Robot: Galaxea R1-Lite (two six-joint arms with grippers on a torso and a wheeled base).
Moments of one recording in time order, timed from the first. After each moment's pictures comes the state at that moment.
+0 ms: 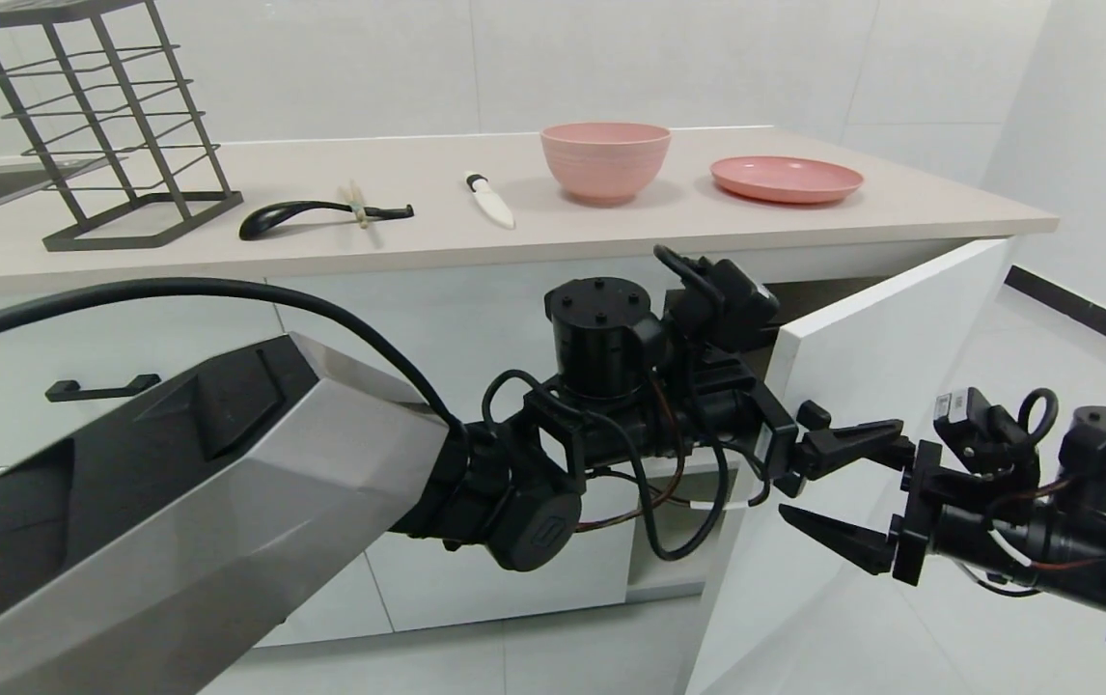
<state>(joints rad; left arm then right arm) -0.90 2.27 -1.42 -0.95 -0.56 0.06 0.13 1.87 -0.20 -1.37 0.76 -0.23</state>
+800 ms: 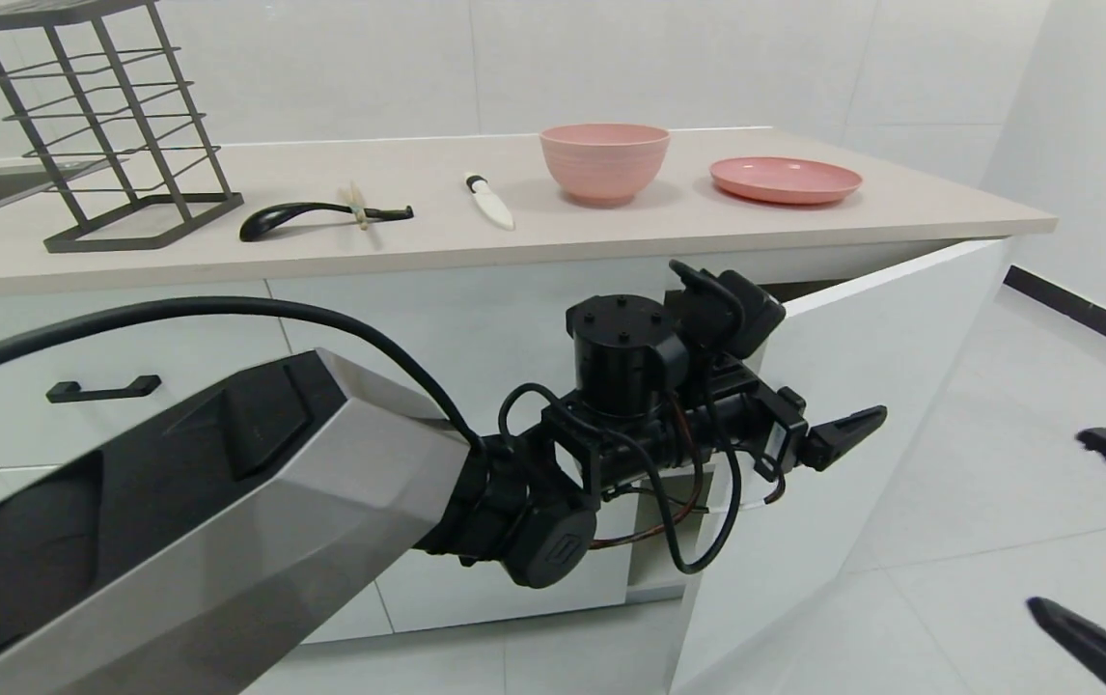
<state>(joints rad) -0.92 2.29 -1.43 -0.94 -0.35 0.06 0.07 0.95 -0.02 -1.06 0.75 -0.23</state>
